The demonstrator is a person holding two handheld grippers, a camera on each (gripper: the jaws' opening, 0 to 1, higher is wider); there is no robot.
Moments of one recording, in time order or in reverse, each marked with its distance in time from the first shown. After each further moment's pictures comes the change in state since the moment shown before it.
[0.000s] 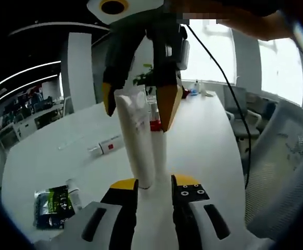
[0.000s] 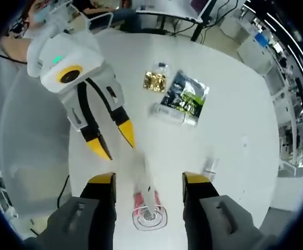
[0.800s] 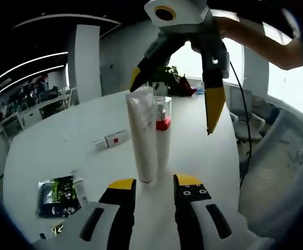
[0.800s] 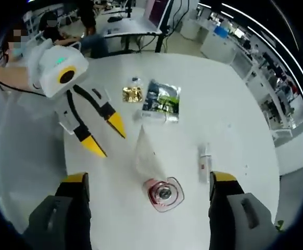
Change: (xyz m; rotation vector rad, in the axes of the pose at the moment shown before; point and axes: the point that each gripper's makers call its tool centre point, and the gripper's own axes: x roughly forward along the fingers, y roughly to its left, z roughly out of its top) left arm -0.016 0.003 0.003 -0.074 0.043 0.042; right arm -0.013 0.010 -0.022 0.269 -0.166 -0.147
